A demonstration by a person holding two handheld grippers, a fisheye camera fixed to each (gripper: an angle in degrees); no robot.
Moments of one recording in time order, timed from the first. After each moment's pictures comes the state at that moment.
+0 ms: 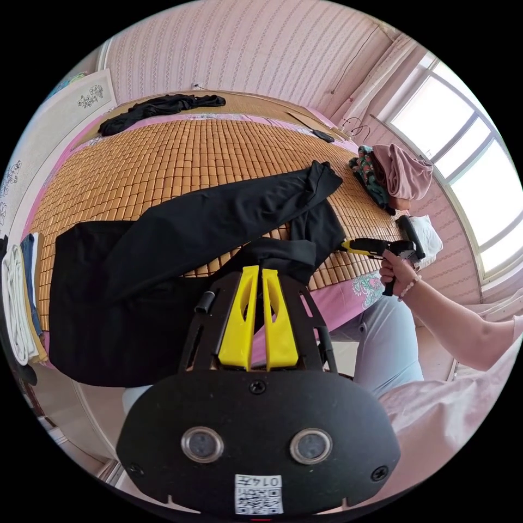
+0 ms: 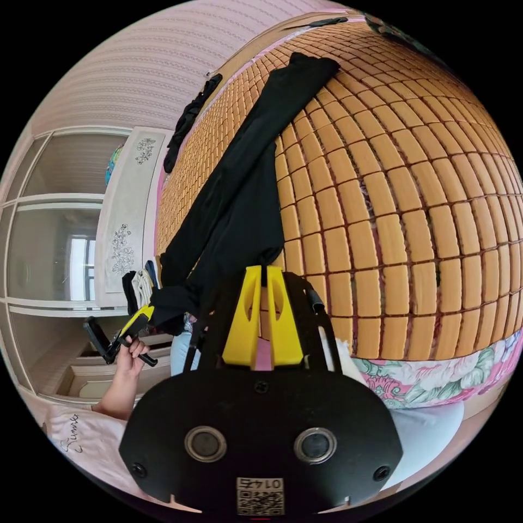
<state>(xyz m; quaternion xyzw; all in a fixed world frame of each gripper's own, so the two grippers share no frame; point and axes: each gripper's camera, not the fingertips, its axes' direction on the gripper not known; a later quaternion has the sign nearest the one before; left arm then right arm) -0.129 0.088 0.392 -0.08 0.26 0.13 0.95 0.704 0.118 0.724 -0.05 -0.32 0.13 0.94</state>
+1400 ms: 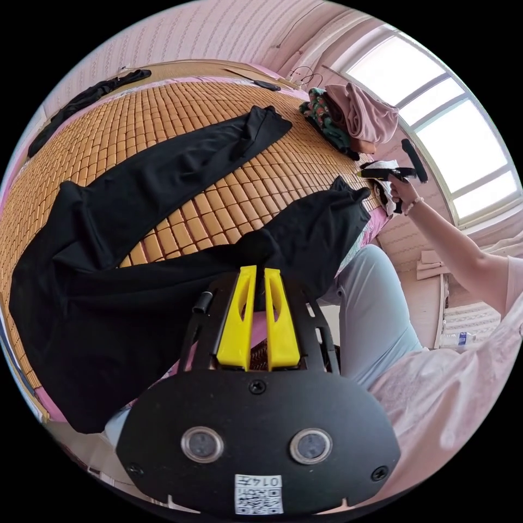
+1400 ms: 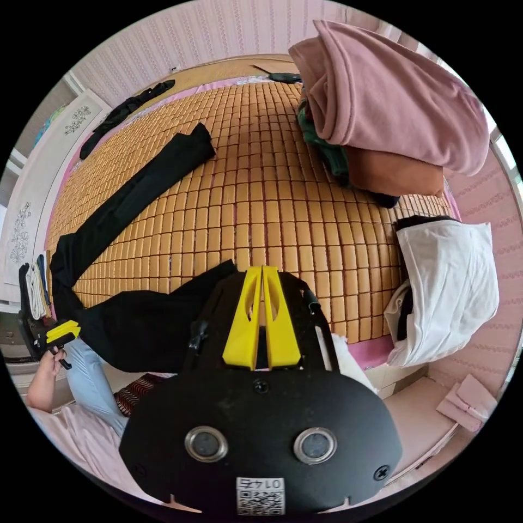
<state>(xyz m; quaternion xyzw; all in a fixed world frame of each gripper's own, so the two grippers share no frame) -0.094 0.104 0.410 -0.16 0.34 0.24 0.90 0.764 0.101 0.633 -0.02 0.03 0.07 1.00</state>
